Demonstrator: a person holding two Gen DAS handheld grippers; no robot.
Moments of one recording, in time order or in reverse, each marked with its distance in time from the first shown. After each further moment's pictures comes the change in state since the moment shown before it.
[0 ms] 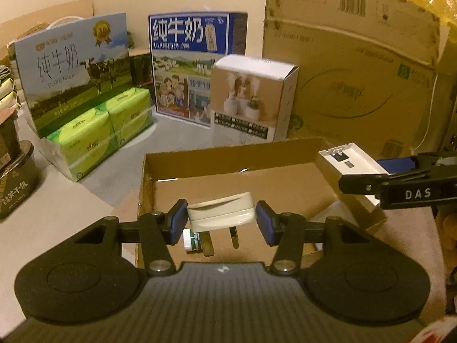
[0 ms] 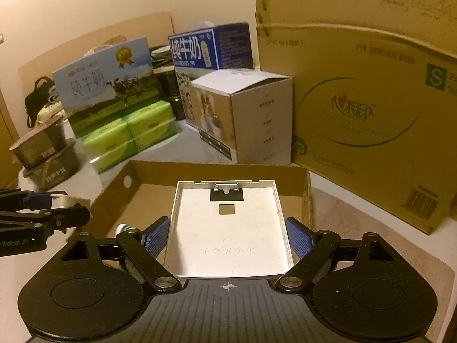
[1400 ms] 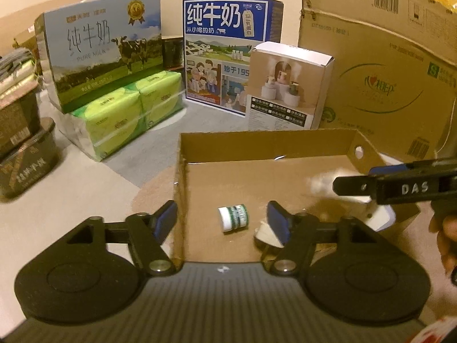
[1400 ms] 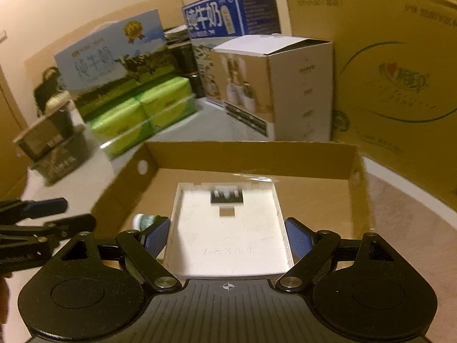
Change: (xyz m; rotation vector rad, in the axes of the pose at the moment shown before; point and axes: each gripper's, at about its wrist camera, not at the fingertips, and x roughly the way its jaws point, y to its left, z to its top) left arm 0.004 0.032 -0.023 -0.048 -0.001 0.087; right arm 0.051 0.020 -0.006 0.038 0.064 0.114
